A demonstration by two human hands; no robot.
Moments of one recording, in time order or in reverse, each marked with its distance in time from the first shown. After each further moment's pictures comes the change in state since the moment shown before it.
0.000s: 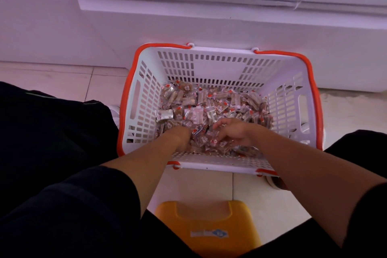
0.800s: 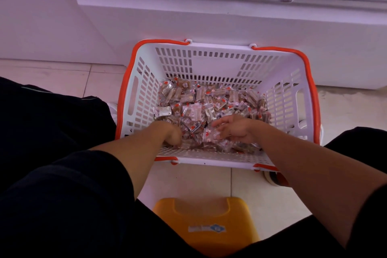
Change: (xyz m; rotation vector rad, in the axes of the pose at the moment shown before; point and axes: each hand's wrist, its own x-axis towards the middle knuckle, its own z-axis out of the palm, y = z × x) left_hand -0.006 -0.013 -0.018 0.034 -0.312 -0.114; right_hand 0.003 0.011 -0.012 -0.036 0.014 -0.034
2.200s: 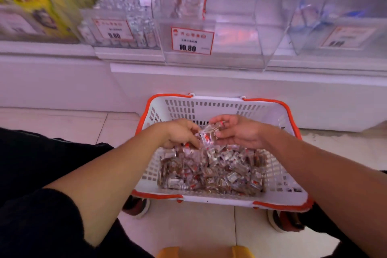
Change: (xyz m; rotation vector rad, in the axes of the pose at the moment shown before) left_hand -0.133 0.009 -0.092 -0.932 0.246 0.381; right_hand -0.102 -0.110 -0.014 0.231 -0.134 -0.388
